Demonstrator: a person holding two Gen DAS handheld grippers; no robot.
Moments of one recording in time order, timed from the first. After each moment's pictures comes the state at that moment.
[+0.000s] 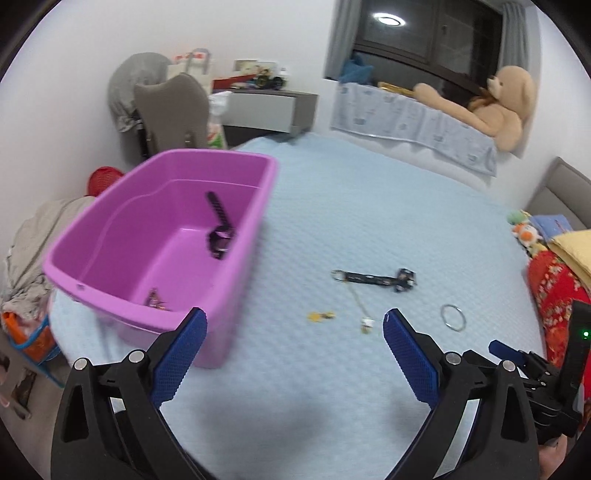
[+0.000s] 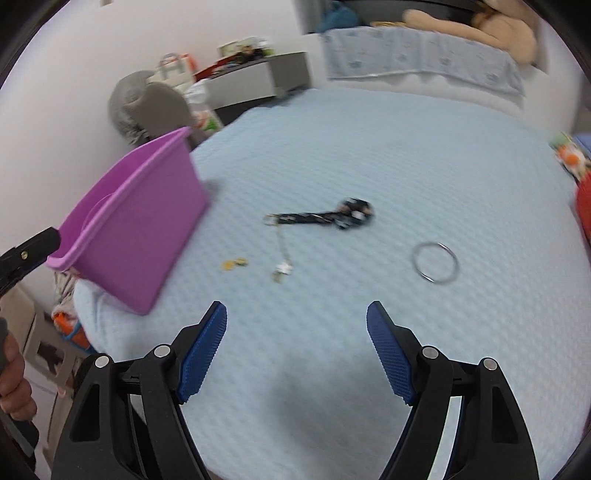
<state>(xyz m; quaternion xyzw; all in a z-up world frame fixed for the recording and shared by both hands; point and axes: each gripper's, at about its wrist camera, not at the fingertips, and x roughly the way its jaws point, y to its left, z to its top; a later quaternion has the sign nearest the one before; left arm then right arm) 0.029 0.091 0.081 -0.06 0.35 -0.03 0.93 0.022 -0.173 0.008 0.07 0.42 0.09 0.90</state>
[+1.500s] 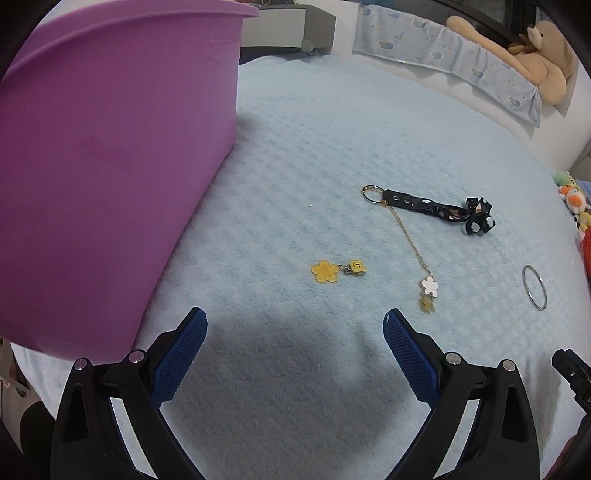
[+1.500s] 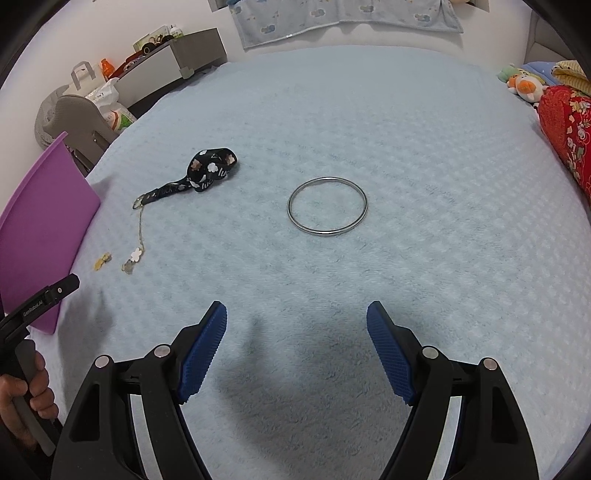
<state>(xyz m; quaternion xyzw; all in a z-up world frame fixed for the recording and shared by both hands) 0.140 0.054 -0.083 -0.04 0.46 0.02 0.89 0.073 -0.274 -0.100 0.11 0.47 -0.01 0.87</state>
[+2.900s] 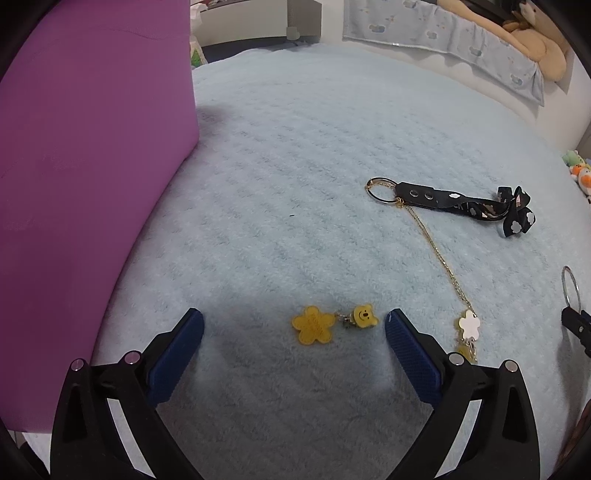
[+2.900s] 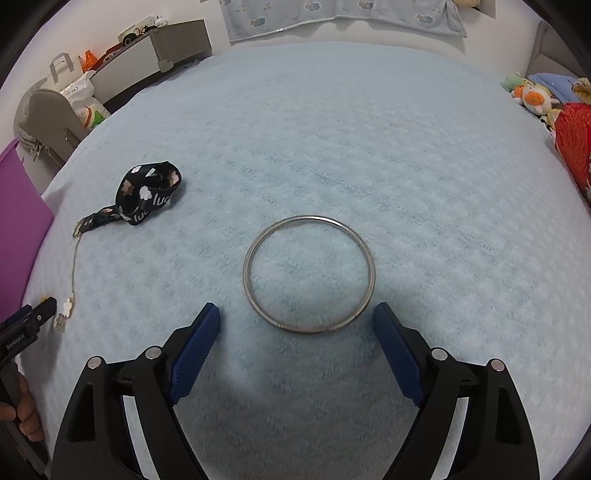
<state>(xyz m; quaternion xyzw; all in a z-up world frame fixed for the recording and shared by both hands) 0.191 0.035 -0.124 -0.01 0.47 0.02 0.88 0.161 -0.290 -0.140 0.08 0.47 -0.04 0.88</state>
